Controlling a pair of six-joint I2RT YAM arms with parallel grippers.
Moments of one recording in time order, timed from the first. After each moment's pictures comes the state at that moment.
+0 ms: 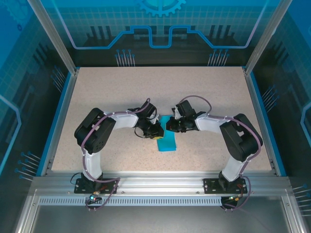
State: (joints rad) left arm -0.57 1.93 1.08 -0.36 0.60 -0.67; right arm 0.53 1.75 0.91 -0.17 -0.40 0.66
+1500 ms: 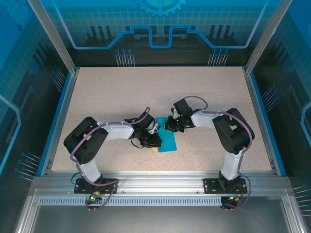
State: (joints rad) left arm -0.67 1.75 0.84 -0.26 0.55 -0.66; right arm 0.52 1.87 0.98 -0.21 -0.43 0.73
